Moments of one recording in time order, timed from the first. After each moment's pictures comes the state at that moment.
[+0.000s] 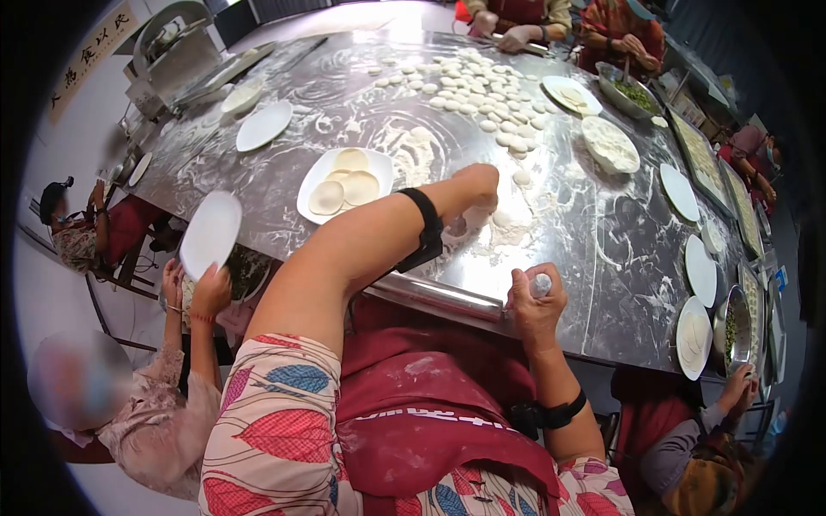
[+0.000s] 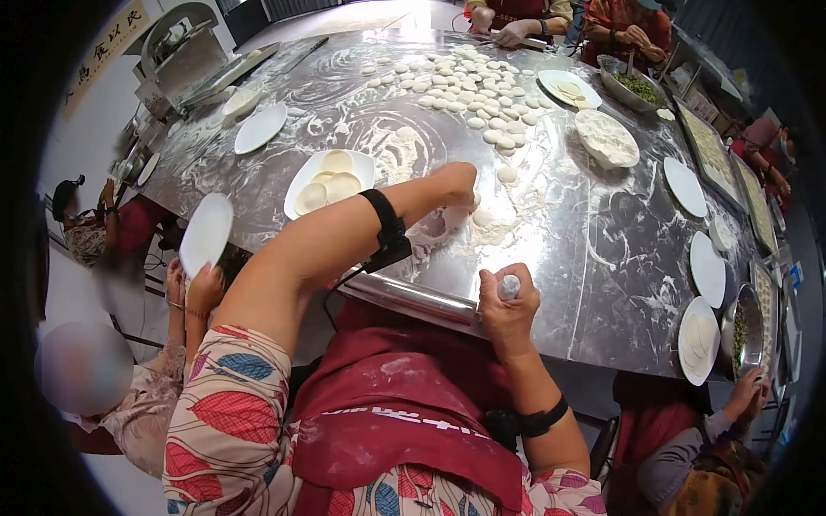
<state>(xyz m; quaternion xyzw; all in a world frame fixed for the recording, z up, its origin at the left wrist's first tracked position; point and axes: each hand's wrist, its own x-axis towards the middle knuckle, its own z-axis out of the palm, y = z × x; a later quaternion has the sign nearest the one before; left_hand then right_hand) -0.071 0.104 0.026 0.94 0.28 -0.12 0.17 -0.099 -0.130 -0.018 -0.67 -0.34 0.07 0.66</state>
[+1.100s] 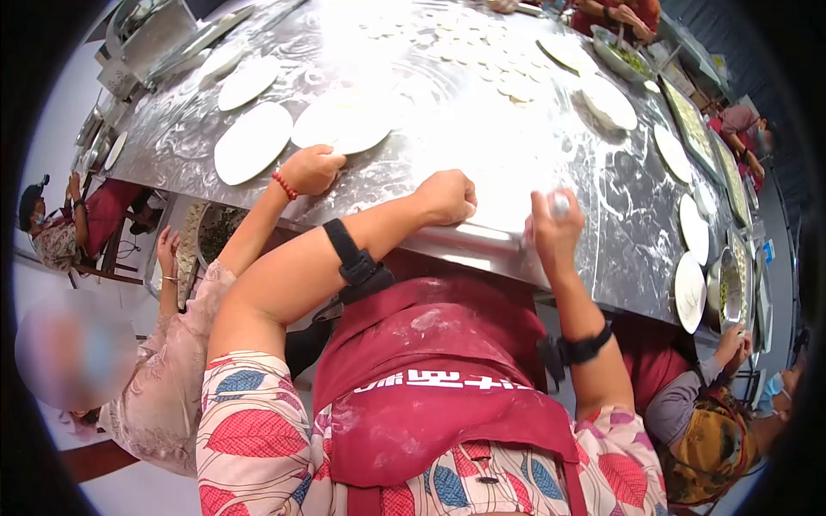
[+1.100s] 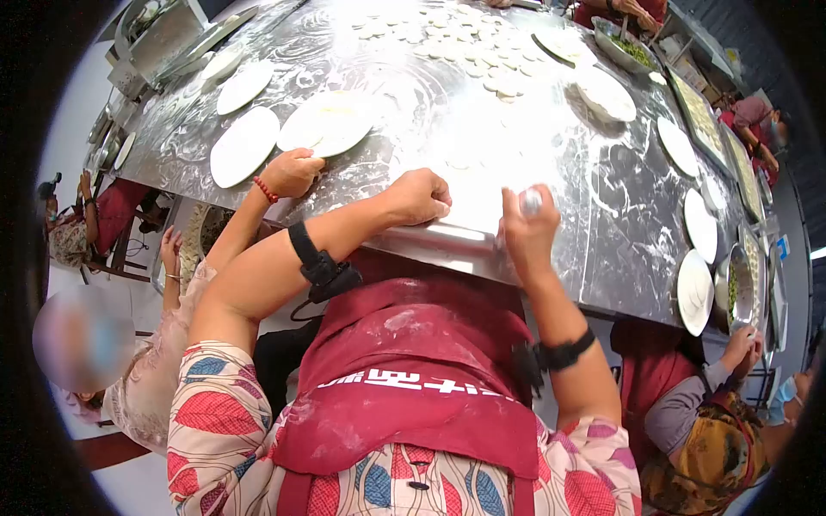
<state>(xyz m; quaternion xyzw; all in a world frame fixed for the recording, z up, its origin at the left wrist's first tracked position) -0.205 0.059 -0.007 0.90 0.20 0.01 0.38 -0.097 -0.109 0.006 -0.68 -0.30 0.08 0.66</state>
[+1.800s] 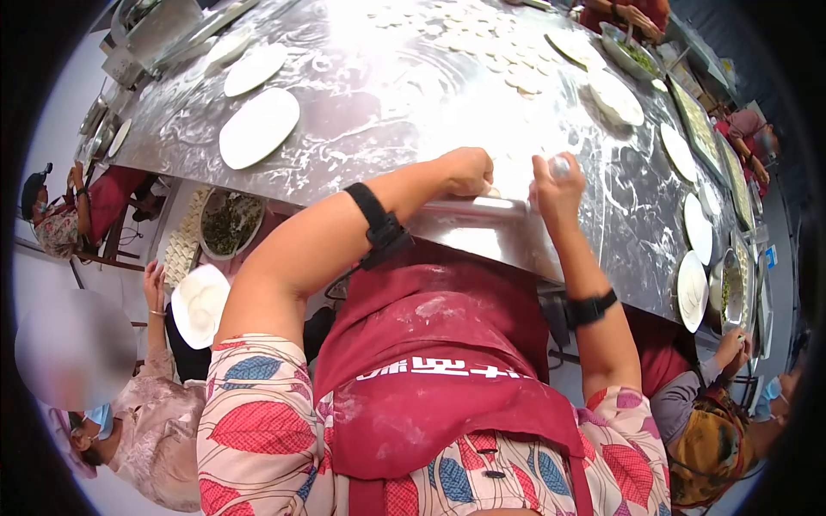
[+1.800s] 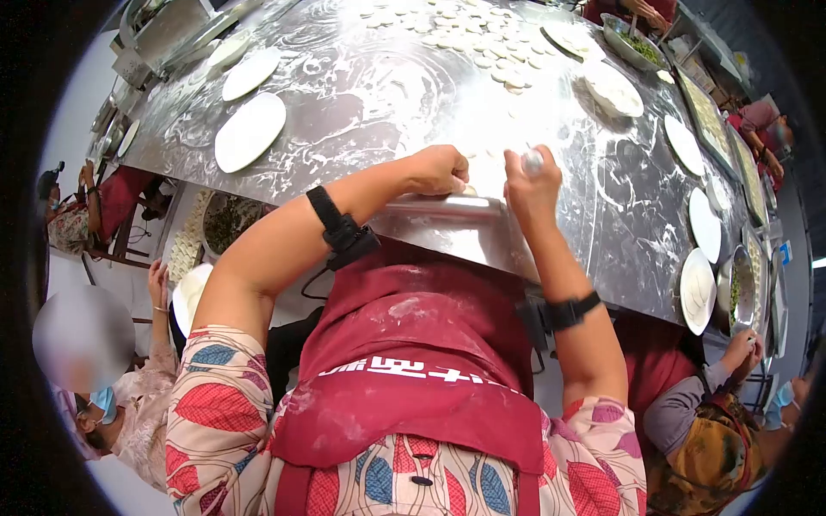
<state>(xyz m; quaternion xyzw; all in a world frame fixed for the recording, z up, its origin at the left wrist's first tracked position) -0.175 0.071 -0.001 0.92 0.15 -0.04 0.35 -0.072 -0.079 0.005 -0.68 -0.33 0.08 0.65</state>
